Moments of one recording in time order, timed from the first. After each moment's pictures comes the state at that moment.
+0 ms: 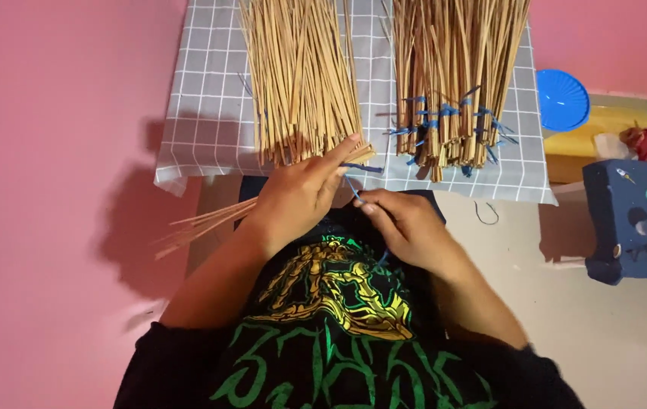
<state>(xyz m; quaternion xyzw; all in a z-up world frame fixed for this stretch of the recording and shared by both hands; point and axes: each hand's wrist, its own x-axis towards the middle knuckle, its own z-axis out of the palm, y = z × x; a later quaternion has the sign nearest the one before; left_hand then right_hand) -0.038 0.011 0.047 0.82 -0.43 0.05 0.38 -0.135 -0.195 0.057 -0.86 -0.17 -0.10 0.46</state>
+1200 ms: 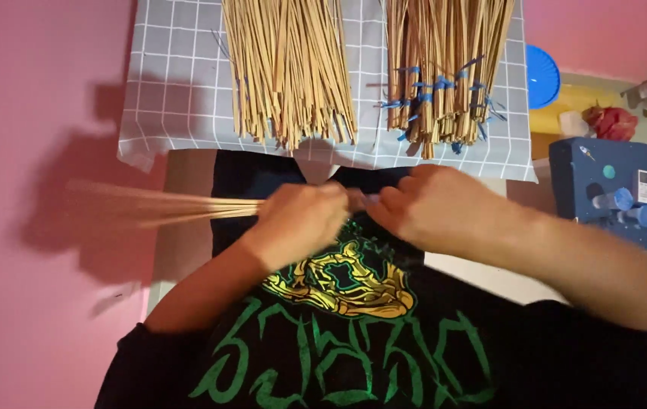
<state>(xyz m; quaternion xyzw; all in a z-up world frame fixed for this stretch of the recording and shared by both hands) -0.088 0.007 0.039 0.81 -0.47 0.04 0.35 -0.137 -0.211 0.130 -0.86 -0.46 -0.15 -0.14</state>
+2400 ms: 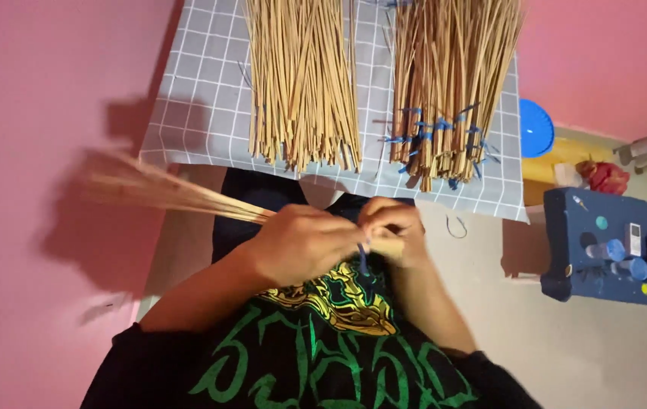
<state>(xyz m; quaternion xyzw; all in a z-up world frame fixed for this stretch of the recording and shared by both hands) -0.085 0.012 0.012 0.71 -0.58 0.13 0.39 -0.117 -0.218 -0.057 -0.63 -0.26 -0.12 0.72</state>
